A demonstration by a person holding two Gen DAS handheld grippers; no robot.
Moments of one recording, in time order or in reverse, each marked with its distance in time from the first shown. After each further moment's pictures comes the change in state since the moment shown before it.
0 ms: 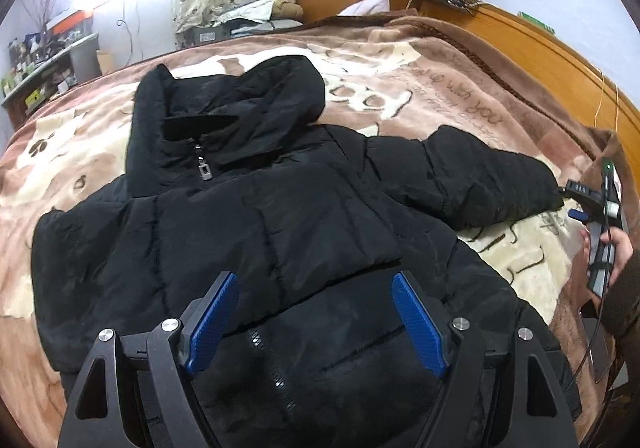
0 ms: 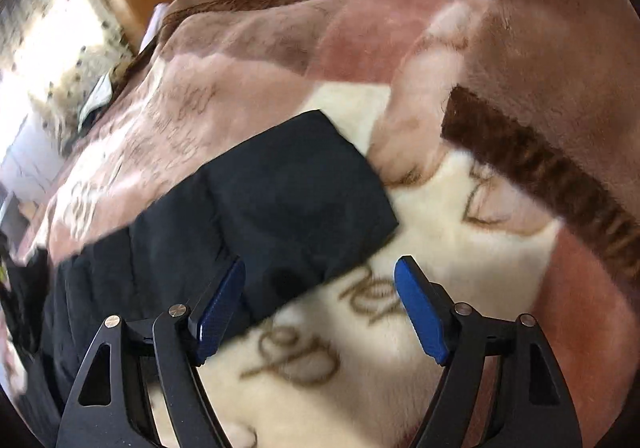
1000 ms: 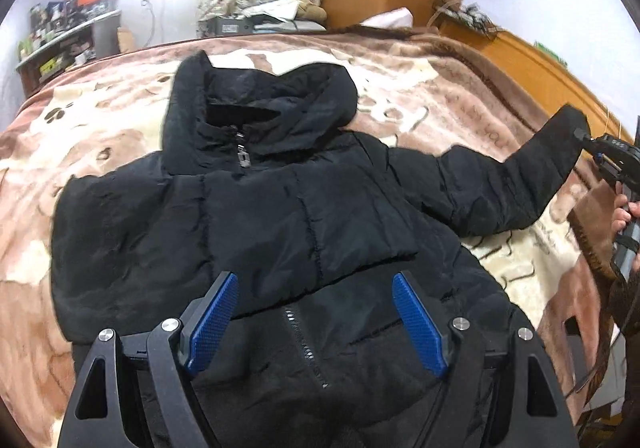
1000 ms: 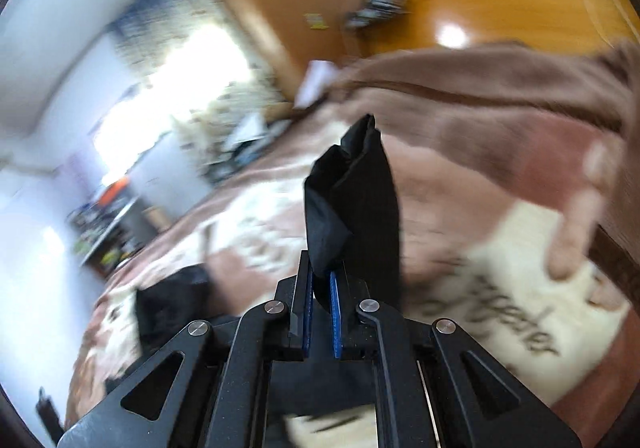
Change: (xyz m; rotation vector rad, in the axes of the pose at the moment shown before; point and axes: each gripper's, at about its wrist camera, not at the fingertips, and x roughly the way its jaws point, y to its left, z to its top) left arm -0.042 0.047 -0.013 -0.111 -0.027 -0.020; right arm -0.137 0.143 0.010 -0.227 -0.208 0.518
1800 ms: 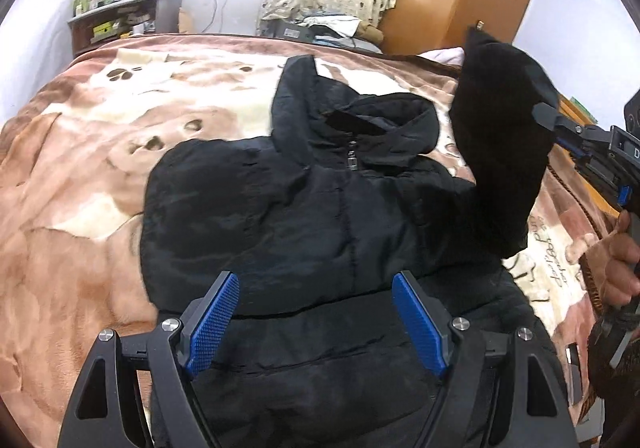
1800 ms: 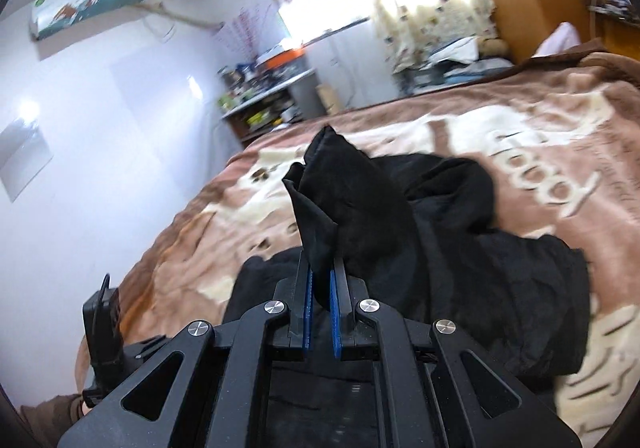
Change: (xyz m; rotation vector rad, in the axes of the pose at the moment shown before) left arm -0.042 0.111 -0.029 -0.171 -0.045 0.052; right arm 0.077 0.282 -0.151 -0.400 0.330 0.486
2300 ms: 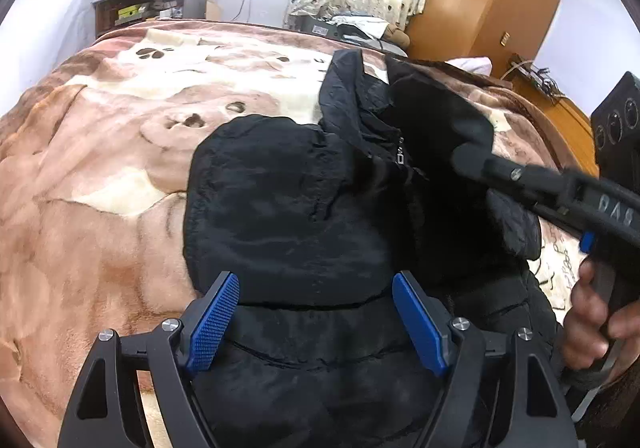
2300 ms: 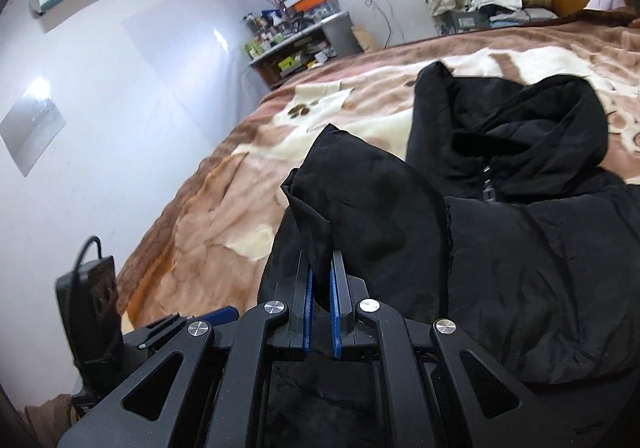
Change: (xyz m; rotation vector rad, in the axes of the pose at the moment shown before) left arm 0.005 0.051 -0.014 -0.080 -0.006 0.033; right arm 0.096 0.064 -0.052 -0.008 0.174 0.109
